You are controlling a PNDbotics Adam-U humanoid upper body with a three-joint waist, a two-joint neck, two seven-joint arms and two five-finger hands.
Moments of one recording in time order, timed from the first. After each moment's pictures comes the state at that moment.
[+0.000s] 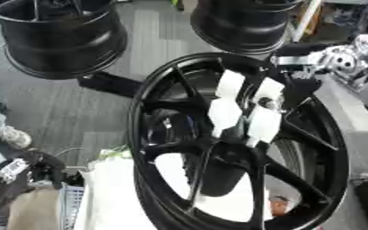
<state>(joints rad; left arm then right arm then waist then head) -0.16 0.15 0.10 -1.60 -0.05 -0.05 -0.91 -0.54 -0.90 0.38 -1.80 0.52 0.43 0.79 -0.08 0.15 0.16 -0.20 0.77</state>
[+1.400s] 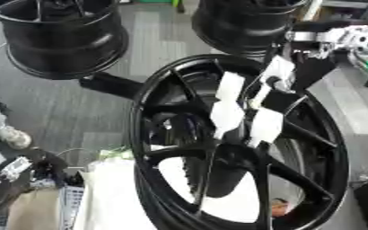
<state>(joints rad) -0.15 0.15 0.10 -1.60 -0.05 -0.04 -0.91 -0.56 -0.96 0.28 -1.84 0.48 0.48 0.75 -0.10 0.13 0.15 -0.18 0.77</state>
